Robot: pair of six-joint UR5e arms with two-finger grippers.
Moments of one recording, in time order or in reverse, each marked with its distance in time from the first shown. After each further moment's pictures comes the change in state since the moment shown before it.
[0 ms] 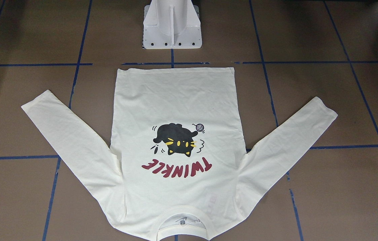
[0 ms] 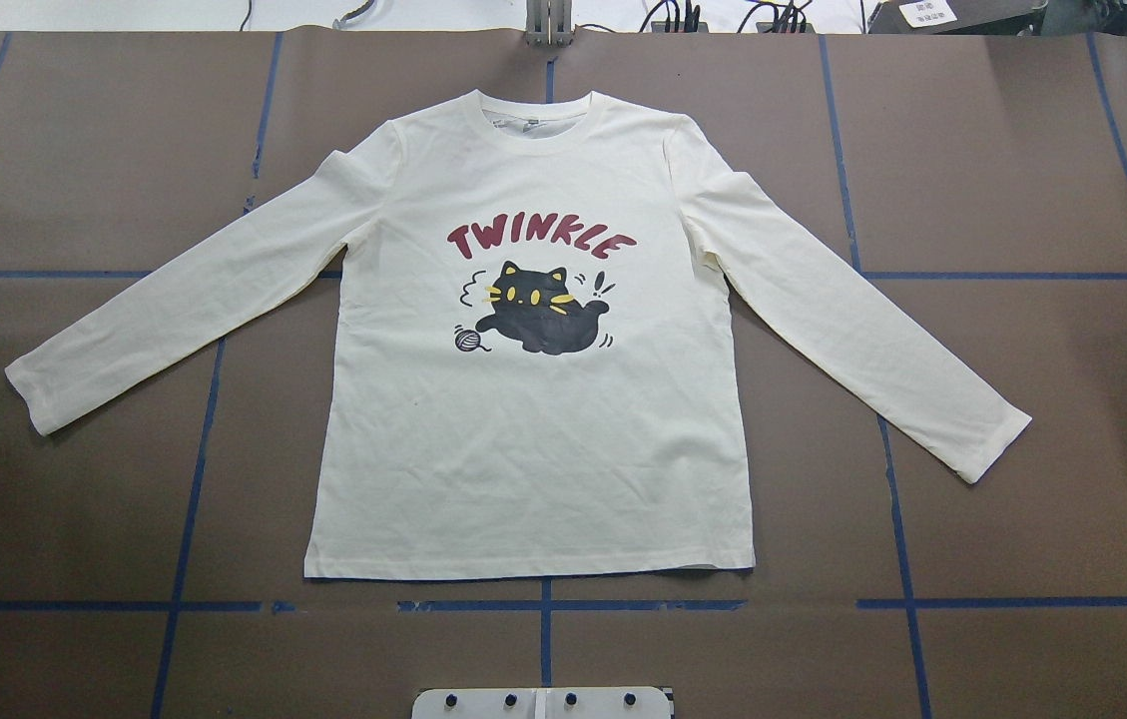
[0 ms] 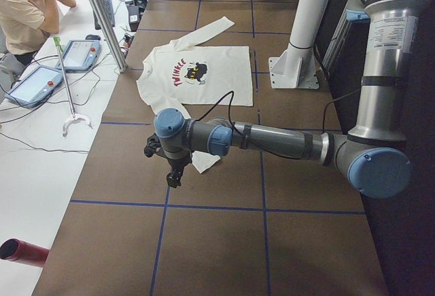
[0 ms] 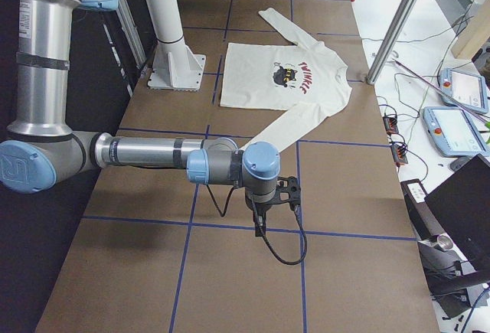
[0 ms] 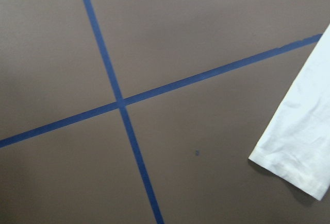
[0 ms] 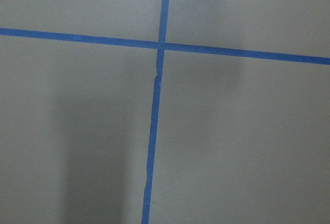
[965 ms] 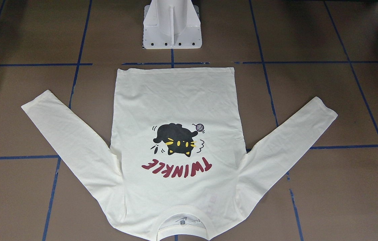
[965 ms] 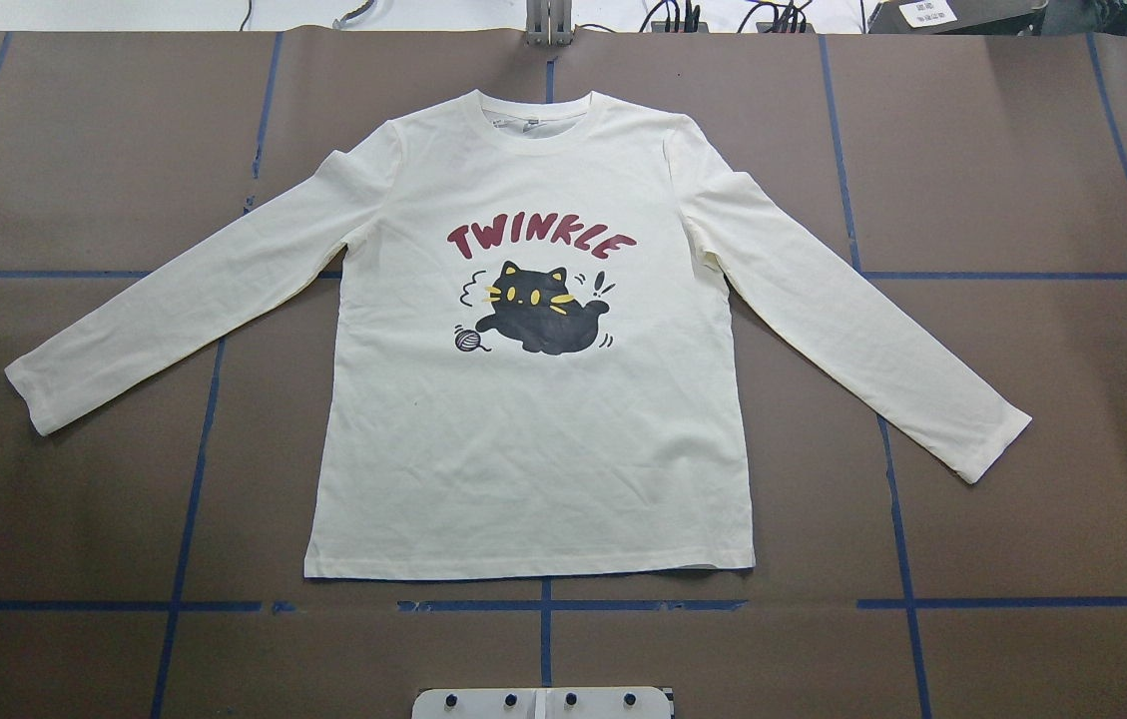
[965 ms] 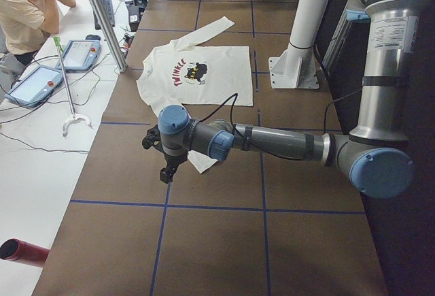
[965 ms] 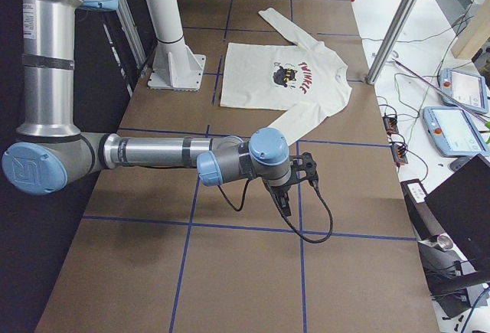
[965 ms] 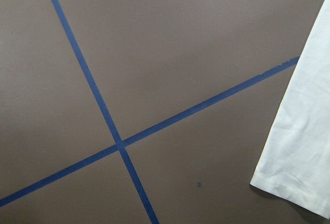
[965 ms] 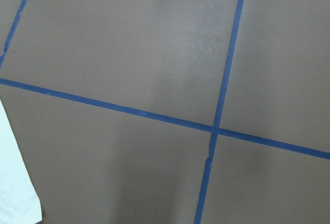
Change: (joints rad) left arm 0.000 0.012 0.014 -0.179 0.027 0.006; right arm -0.008 0.034 -0.042 0.311 0.124 0.101
